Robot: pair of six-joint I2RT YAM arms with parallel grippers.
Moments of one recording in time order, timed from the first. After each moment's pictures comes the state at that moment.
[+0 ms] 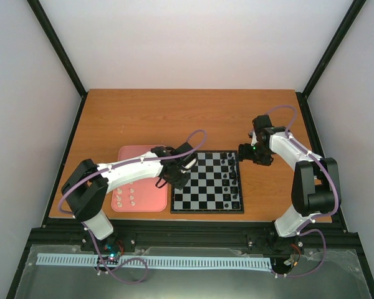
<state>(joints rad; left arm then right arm) -0.89 1.66 1.13 -0.81 -0.07 -0.26 0.15 1.63 1.09 -0.82 -0.15 0.24</state>
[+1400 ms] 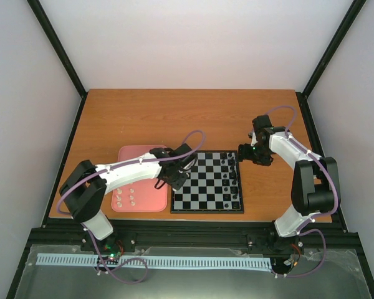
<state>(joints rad) -0.89 1.64 1.10 -0.81 -0.15 -0.29 0.15 1.63 1.09 -0.82 -0.15 0.24</state>
